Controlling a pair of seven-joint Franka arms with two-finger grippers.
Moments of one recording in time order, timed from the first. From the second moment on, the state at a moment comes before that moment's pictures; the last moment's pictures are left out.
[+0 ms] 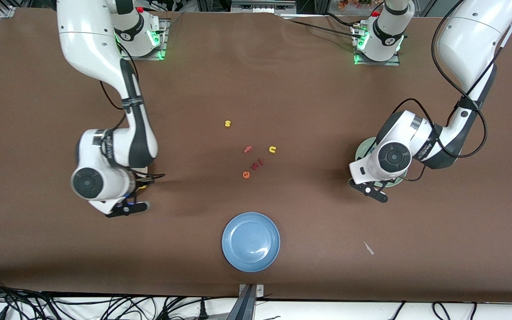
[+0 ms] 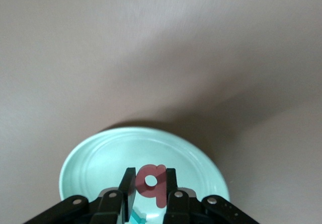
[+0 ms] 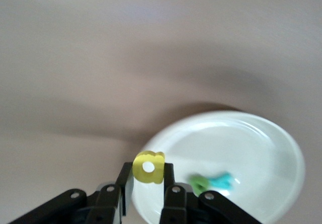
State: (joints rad) left arm 0.25 0.60 -0.55 -1.81 0.52 2.06 -0.05; right arm 0.54 0.79 -0.51 -1.41 0.29 1.84 -0.21
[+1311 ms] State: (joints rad) left arm 0.37 0.54 -0.55 -2.07 0.53 2.38 -0.05; right arm 0.50 0.76 -0.53 -1.35 0.39 1.70 -0.24
